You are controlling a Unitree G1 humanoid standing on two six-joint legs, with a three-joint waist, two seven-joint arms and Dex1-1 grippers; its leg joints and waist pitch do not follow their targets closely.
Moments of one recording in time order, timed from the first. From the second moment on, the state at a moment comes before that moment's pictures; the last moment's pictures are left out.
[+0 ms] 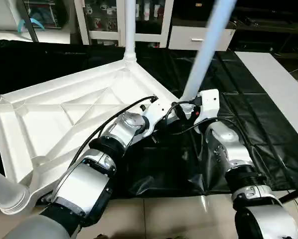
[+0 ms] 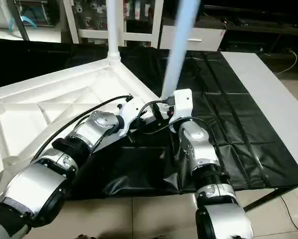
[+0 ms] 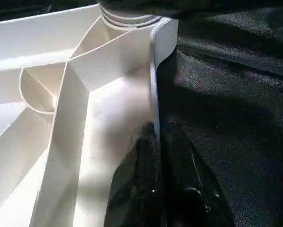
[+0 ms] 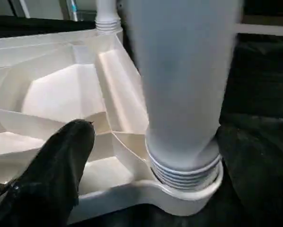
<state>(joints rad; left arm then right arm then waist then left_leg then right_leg) -0.99 0.04 -0.28 1.13 0.18 0.13 -0.57 -0.65 -0.11 -0.05 0.71 0.15 0.08 0.29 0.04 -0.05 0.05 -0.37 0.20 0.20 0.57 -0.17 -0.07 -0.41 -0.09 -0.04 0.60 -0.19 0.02</state>
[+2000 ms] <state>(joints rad) -0.70 0.45 -0.42 0.79 0.24 -0.44 -0.99 -0.55 -0.14 -0.07 0.63 0.11 0.04 0.24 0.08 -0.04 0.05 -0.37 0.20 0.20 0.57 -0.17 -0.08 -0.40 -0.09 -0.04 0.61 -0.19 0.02</state>
